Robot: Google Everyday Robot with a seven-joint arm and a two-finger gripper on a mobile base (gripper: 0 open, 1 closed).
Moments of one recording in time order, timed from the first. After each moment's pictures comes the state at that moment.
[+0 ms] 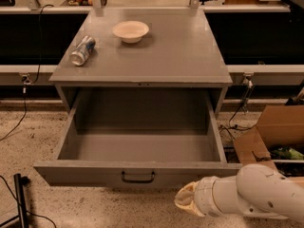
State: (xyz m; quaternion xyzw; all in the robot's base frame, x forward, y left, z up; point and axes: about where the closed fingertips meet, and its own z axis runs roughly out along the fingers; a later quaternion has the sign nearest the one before) arm 0.363 -0.092 0.601 -0.58 0.75 0.17 0.28
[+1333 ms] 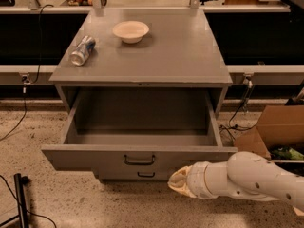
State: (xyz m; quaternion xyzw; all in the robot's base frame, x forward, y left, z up) arm 0.421 -0.078 0.593 -0.58 0.73 0.16 0.33
